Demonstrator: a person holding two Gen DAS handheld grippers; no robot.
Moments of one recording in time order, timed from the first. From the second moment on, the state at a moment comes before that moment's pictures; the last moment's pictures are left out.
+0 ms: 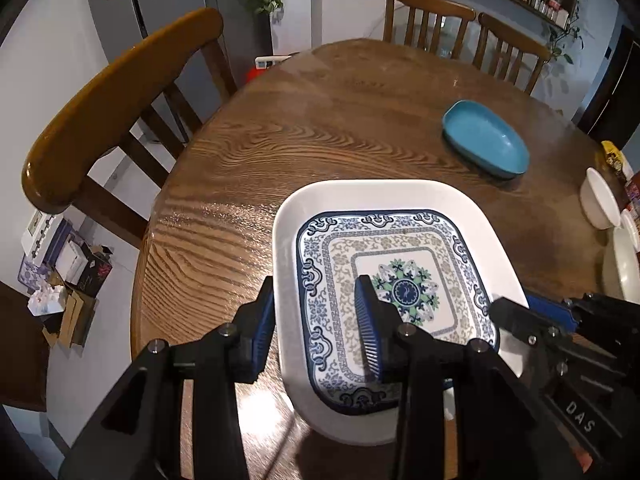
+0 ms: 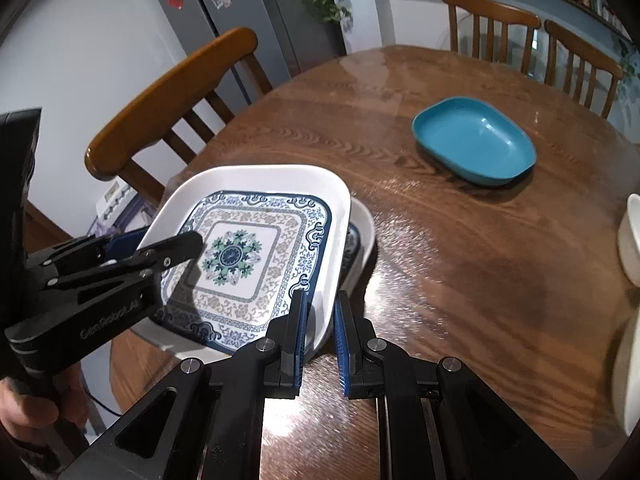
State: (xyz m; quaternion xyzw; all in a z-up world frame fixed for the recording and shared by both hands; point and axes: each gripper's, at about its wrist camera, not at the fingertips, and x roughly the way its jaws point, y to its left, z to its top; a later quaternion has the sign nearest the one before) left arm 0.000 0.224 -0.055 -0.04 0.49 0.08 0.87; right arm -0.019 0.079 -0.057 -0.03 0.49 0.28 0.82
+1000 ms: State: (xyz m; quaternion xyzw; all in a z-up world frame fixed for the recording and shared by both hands) left arm 0.018 0.225 -0.079 0.00 0.51 0.07 0.86; right arm -0.016 0.097 -0.077 -0.06 0.52 0.26 0.81
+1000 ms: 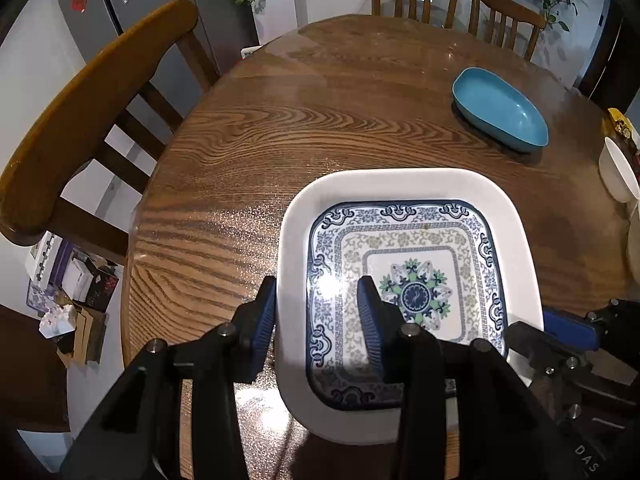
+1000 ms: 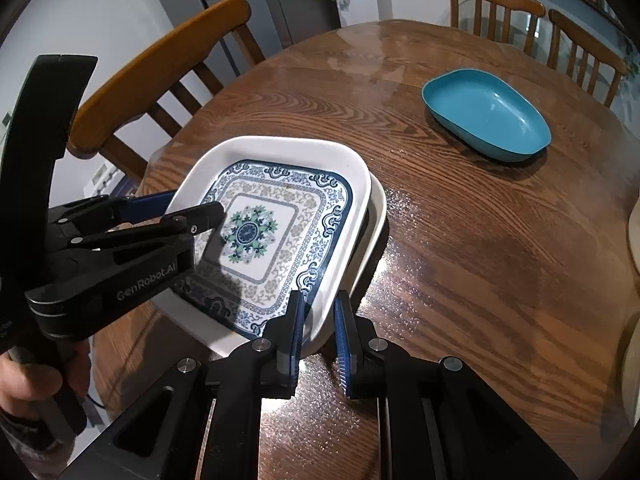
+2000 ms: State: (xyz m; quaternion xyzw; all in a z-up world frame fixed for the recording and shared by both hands) left arm -0.025 0.160 -0.026 0.00 0.46 0.06 0.89; right arm -0.053 0.028 -0.027 -0.04 0.45 0.25 0.86
